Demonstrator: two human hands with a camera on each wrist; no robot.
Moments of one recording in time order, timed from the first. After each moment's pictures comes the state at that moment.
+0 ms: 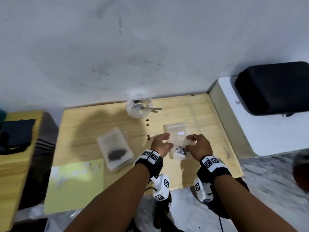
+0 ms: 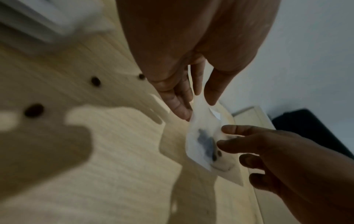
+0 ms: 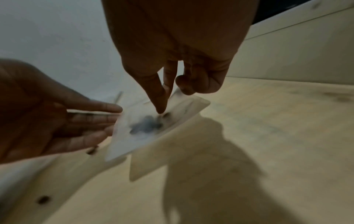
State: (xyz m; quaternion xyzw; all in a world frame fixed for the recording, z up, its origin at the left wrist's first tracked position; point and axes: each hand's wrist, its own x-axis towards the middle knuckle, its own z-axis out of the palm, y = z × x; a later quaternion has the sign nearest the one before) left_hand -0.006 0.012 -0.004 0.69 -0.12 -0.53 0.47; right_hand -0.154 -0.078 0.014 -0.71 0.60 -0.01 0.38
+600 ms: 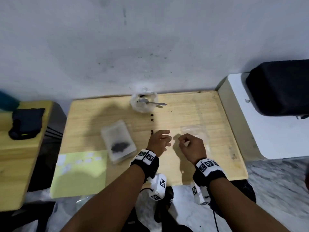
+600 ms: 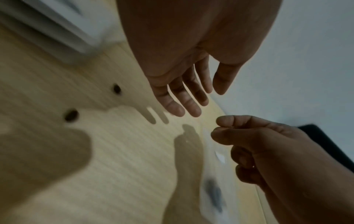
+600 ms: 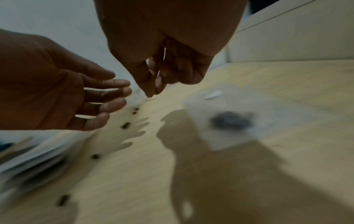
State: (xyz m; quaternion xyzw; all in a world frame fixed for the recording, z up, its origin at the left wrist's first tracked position) left_hand 0.002 0.035 0.013 0.70 -0.11 -0.50 0.50; right_hand -0.135 -0.049 0.004 -0.77 0.49 -0.09 0.40
